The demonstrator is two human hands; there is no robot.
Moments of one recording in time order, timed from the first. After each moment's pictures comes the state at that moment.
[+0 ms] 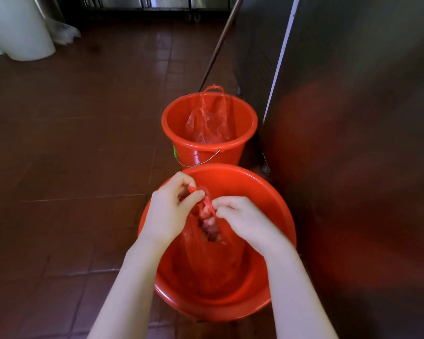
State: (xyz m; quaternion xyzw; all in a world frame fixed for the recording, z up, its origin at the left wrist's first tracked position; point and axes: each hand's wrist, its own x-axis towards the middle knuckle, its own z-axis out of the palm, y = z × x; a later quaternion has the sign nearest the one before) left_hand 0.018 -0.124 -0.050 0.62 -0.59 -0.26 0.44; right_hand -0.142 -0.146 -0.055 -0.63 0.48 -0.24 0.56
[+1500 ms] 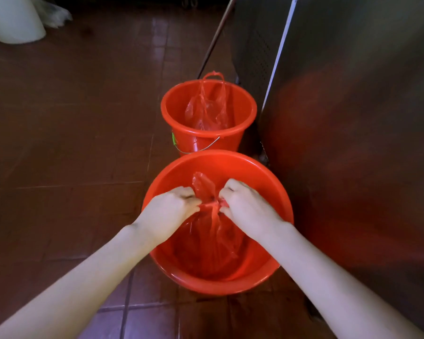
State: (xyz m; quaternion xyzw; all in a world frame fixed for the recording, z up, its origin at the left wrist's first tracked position) left_hand 0.054 -0.117 -0.105 0.49 -0.86 -0.05 0.16; right_hand -0.152 -0.142 -0.081 -0.88 0.47 -0.08 0.09
